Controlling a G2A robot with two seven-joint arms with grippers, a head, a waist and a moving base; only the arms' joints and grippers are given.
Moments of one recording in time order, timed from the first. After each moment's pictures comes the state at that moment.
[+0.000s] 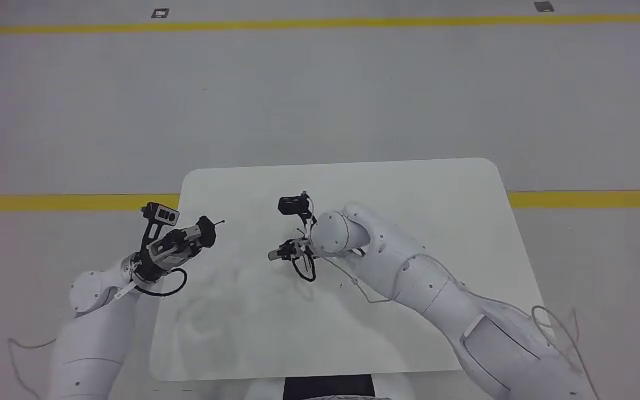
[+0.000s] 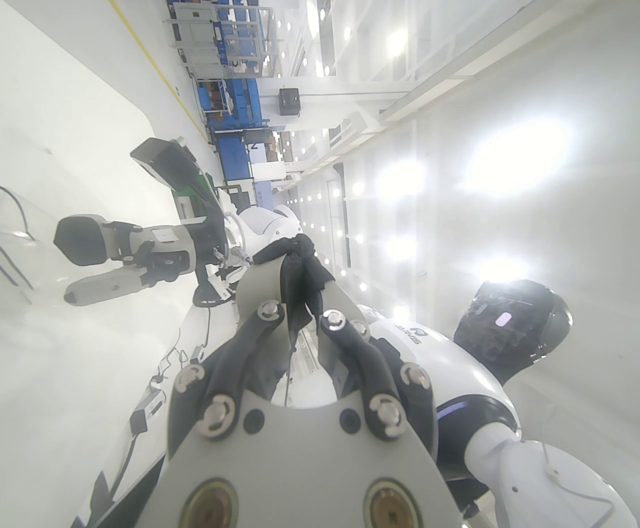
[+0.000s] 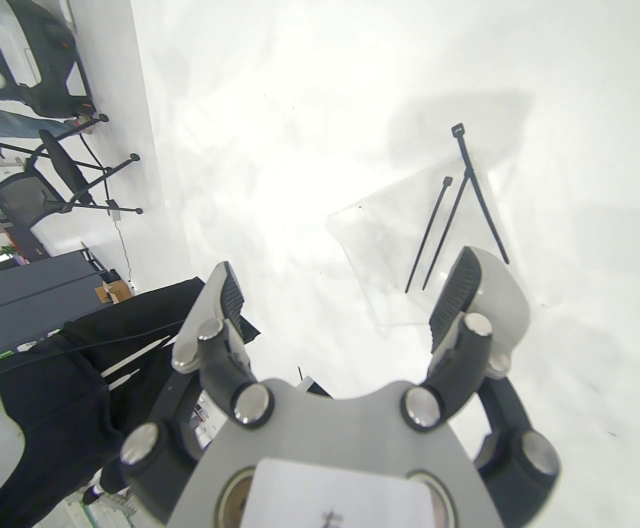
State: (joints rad) left arm 1.51 -1.10 -1.67 -1.31 -0.81 -0.34 -1.39; right arm -0.80 -1.48 0.54 -1.14 -0.42 0.34 0.97
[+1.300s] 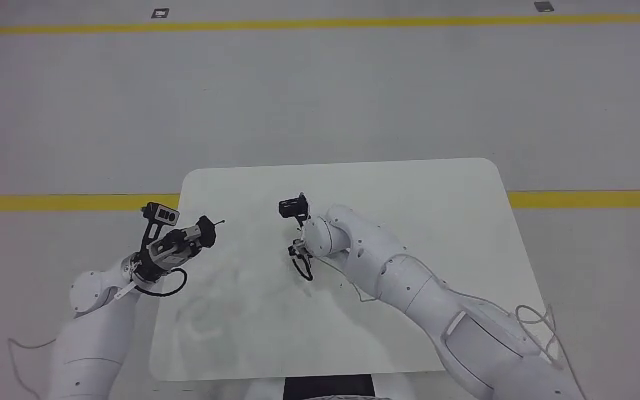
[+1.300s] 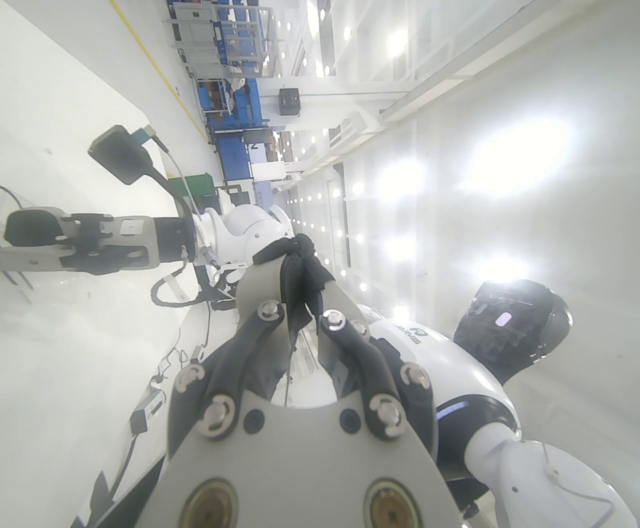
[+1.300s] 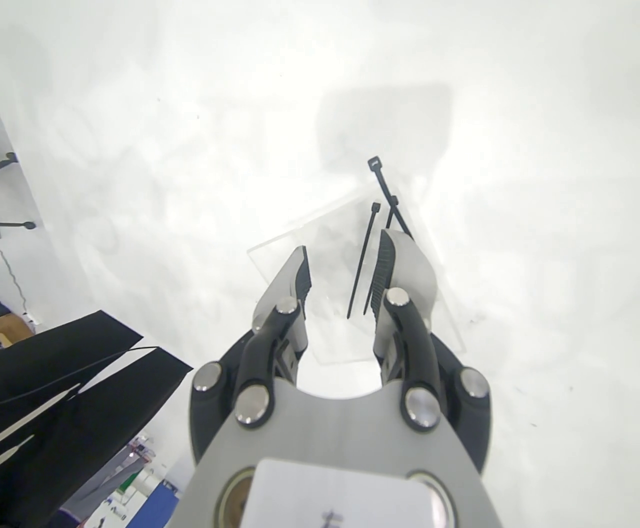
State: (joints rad) left arm 1.51 -1.10 -1.67 -1.31 -0.81 -0.34 -1.39; right arm -0.80 -1.59 0.54 -0.97 -0.68 0.34 0.99
